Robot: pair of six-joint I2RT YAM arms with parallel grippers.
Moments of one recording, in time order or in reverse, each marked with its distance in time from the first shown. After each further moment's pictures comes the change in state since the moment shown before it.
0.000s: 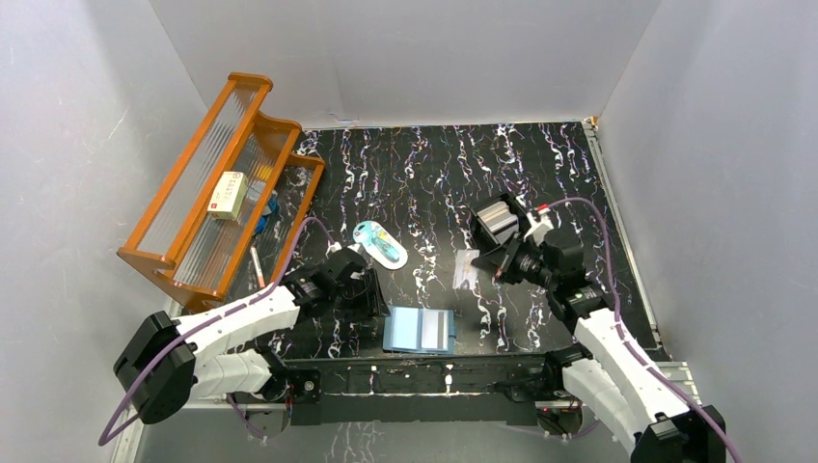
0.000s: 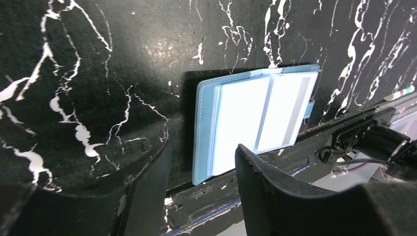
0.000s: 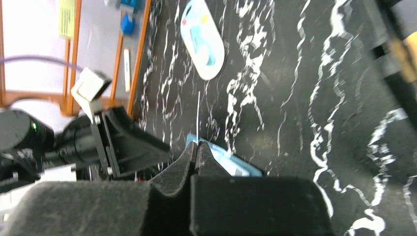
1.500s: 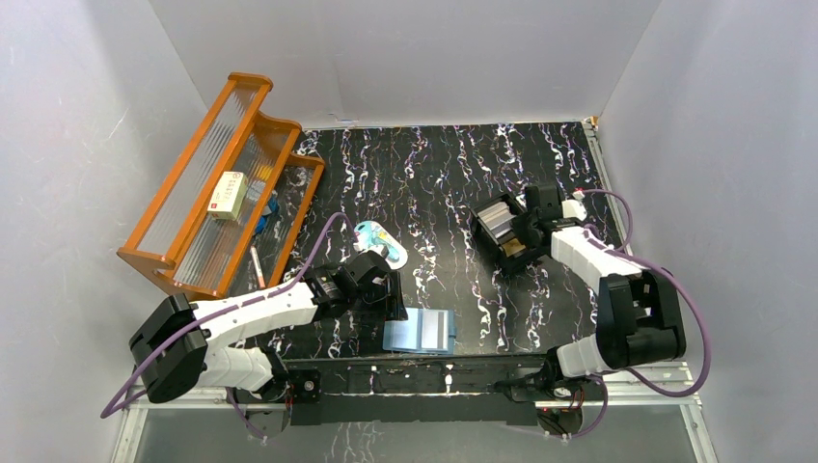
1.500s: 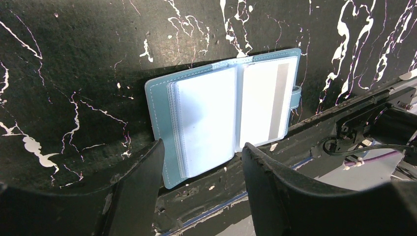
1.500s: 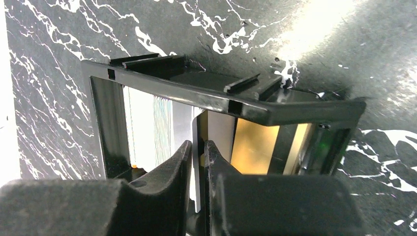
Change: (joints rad) left arm -0.142 0.112 0.095 0.018 -0.071 0.007; right arm -0.089 0.680 0.335 -0.103 0.682 0.414
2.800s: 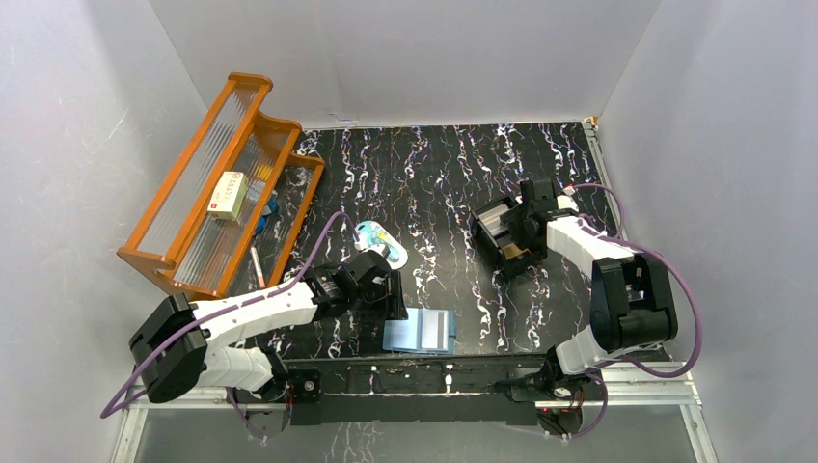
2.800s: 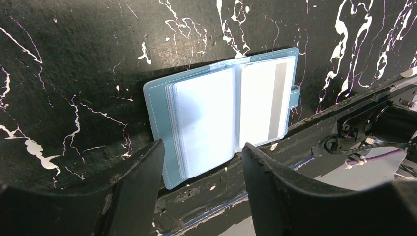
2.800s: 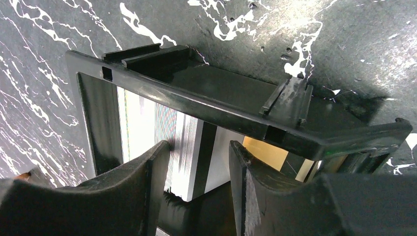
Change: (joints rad) left arm 0.000 0.000 0.005 0.001 0.000 0.019; right arm 0.000 0.079 0.074 -0.073 -0.064 -0.047
